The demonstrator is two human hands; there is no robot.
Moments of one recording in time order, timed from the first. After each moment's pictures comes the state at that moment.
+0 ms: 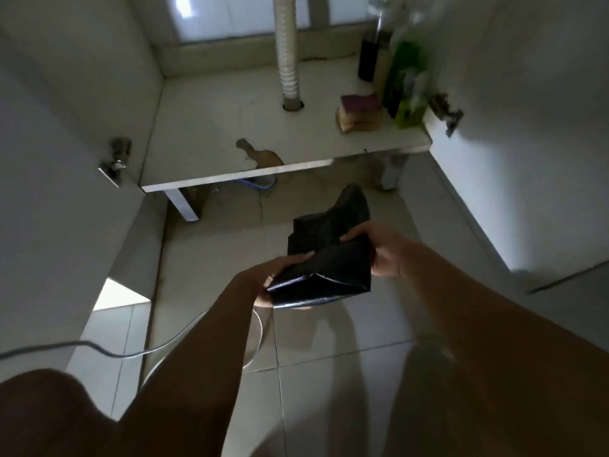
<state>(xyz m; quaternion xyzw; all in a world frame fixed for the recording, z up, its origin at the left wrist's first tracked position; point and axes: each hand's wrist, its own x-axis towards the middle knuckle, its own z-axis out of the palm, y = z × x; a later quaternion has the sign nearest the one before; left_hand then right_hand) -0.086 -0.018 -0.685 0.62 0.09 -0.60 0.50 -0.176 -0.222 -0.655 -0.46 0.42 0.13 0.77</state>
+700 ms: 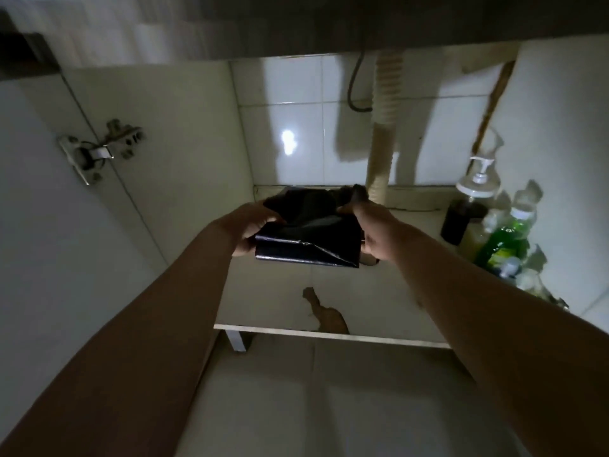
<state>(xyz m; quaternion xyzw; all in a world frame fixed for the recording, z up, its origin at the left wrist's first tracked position) 0.203 -0.036 -0.444 0.73 -0.04 -0.26 0.63 0.134 -0.253 -0.457 -0.63 0.21 0.02 0.74</state>
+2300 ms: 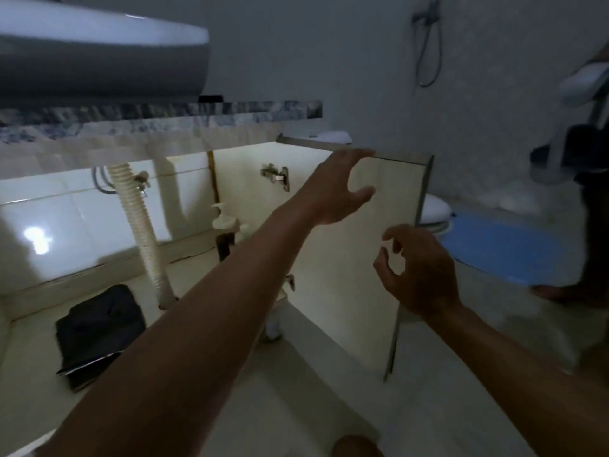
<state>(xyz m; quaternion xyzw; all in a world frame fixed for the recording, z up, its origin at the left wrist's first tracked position) -0.205 -0.282 -0.282 0.60 -0.72 0.06 0.35 -0.386 -0.321 -0.407 -0.80 0.26 -0.53 -0.10</state>
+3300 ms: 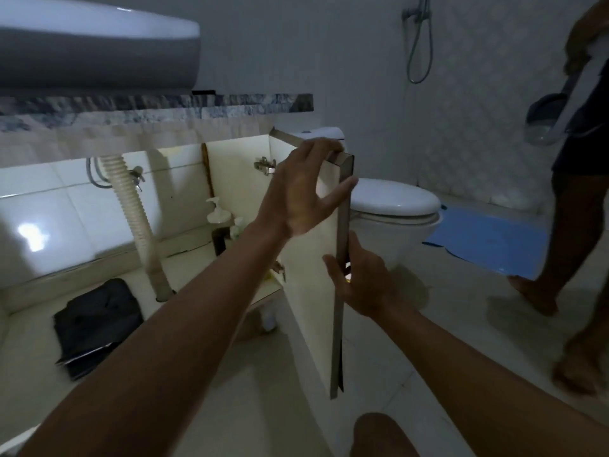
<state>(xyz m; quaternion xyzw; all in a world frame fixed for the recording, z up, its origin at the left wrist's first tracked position) -0.204 -0.242 -0.303 0.48 -0.71 0.27 0.43 -0.347 -0.296 -0.440 -0.85 0.22 -0.44 0.17</state>
